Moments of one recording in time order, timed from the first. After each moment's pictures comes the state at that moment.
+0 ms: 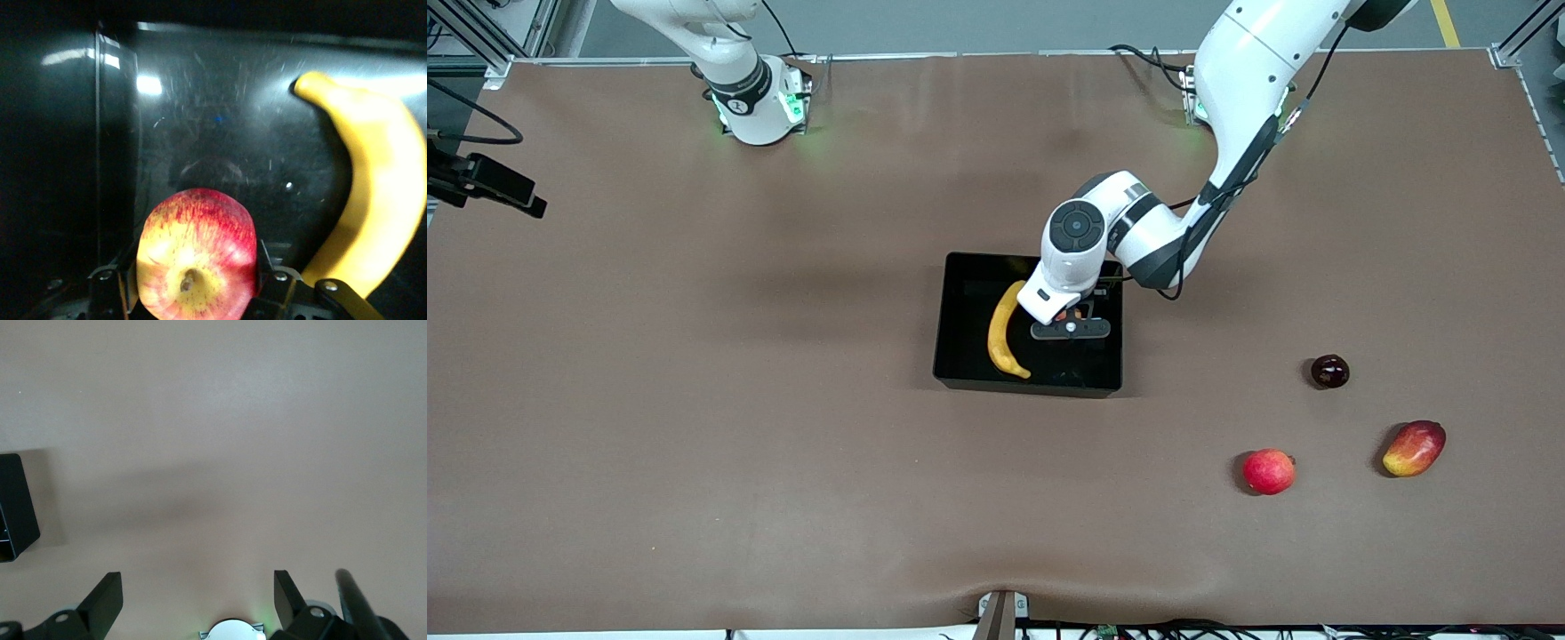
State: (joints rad) left arm -0.37 0.60 -0.37 -1.76 0.27 2.25 -0.88; right arm -0.08 0.01 0.02 -1.46 0.01 1.36 0.11
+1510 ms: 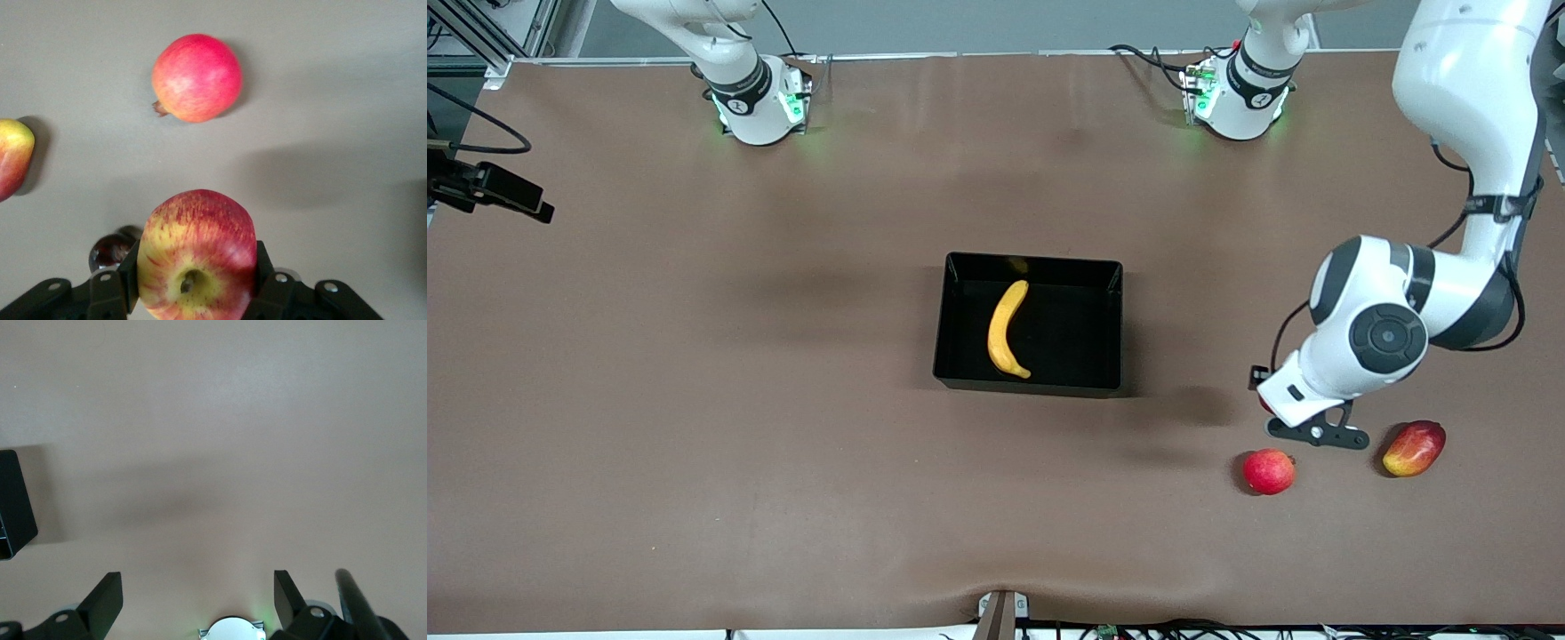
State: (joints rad) left arm 0.14 0.58 -0.35 -1.59 0.38 2.03 -0.16; right arm -0.08 0.02 0.03 -1.46 0.01 1.36 0.11
